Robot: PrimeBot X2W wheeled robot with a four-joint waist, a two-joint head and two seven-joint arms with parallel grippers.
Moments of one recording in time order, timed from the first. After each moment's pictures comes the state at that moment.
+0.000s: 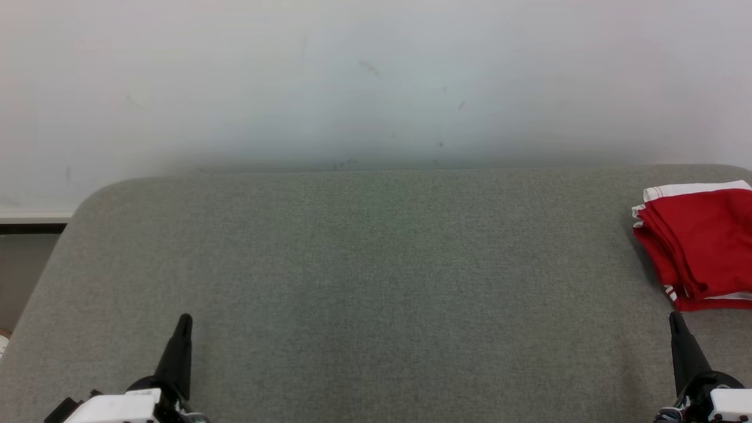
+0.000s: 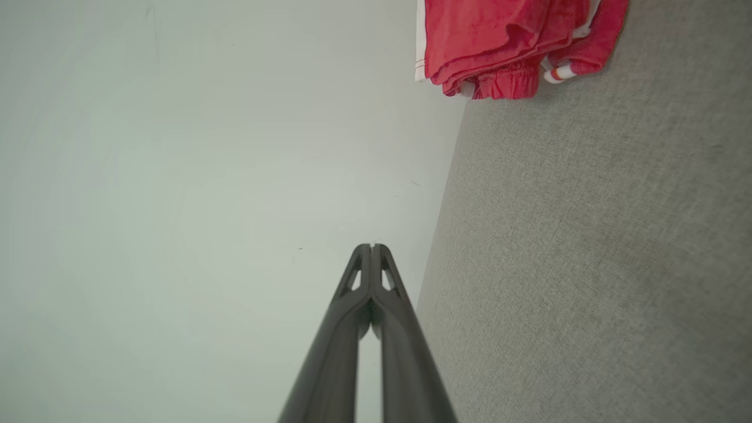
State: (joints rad) left arm -0.11 0.05 0.11 0.25 -1.61 -0.13 0.11; right arm -0.10 -0.05 -0.11 0.25 1.62 0.13 0.11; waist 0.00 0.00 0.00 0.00
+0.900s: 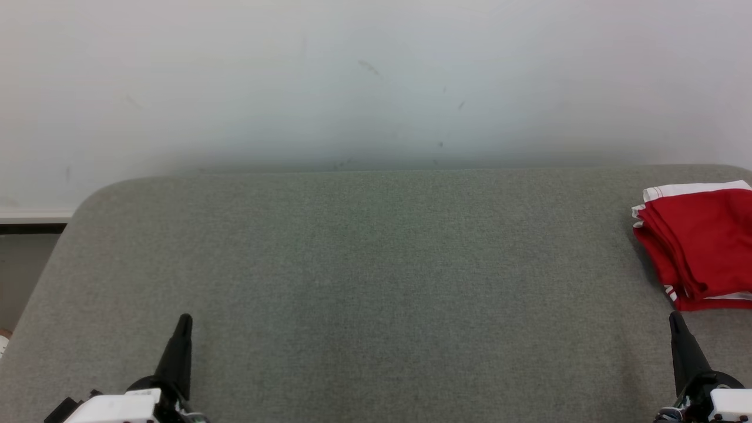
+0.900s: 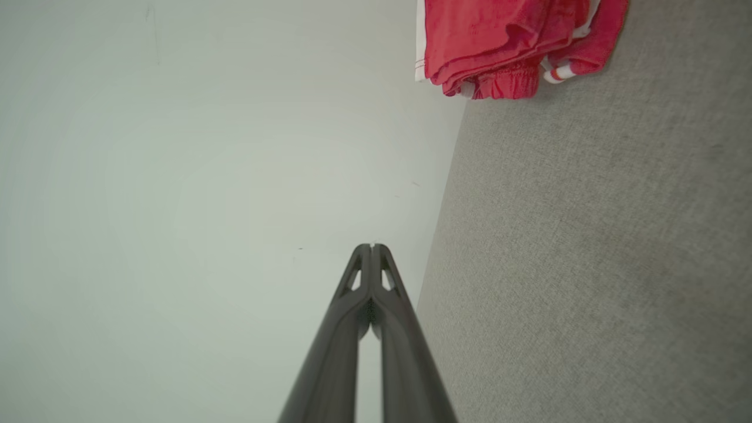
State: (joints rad) left arm -0.11 0.05 0.11 0.25 -1.61 -0.13 0.11; right arm -0.10 -0.05 -0.11 0.25 1.62 0.13 0.11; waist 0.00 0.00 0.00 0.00
